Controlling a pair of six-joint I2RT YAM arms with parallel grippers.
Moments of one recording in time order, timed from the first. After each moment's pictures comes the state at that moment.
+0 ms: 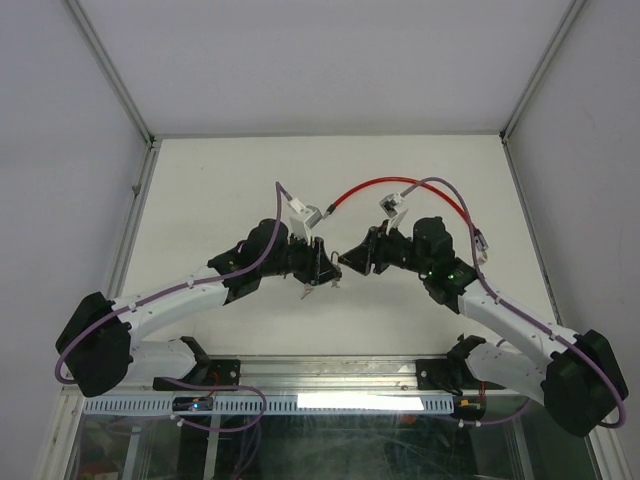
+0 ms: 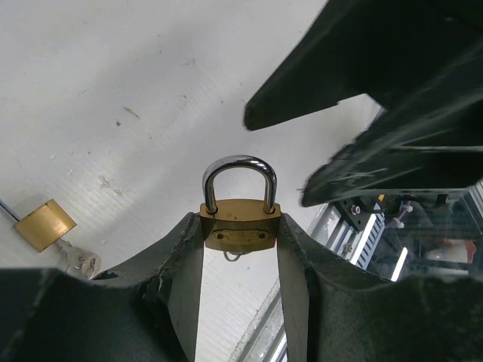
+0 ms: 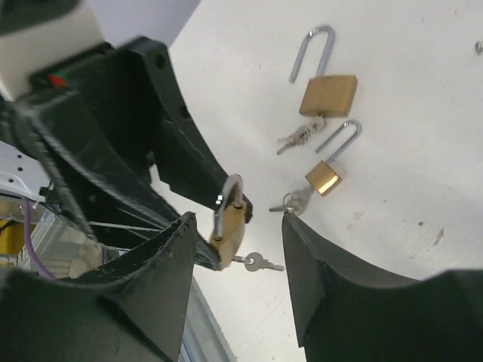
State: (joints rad) left arm -0.83 1.24 0.72 0.07 0.30 -0.53; right arm 0.61 0.99 0.55 0.20 -0.47 0.54
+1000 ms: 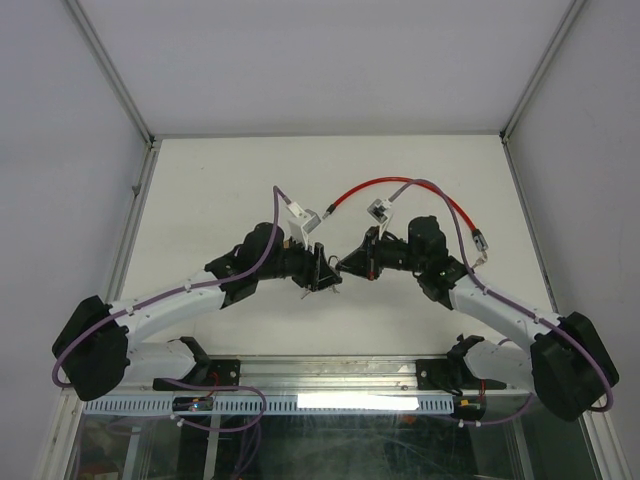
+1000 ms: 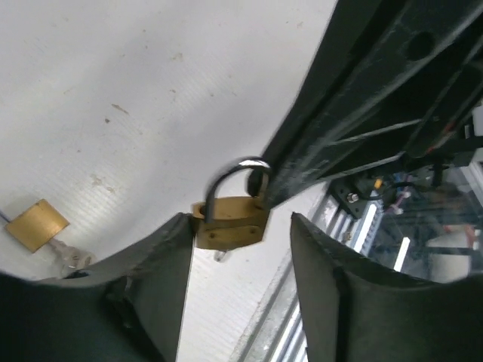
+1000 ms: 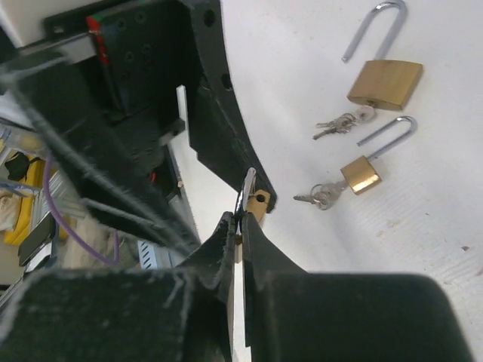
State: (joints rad) left arm -0.82 1.21 0.68 0.10 0.35 -0.48; right arm 0.59 1.12 0.54 0.31 -0.70 0.48
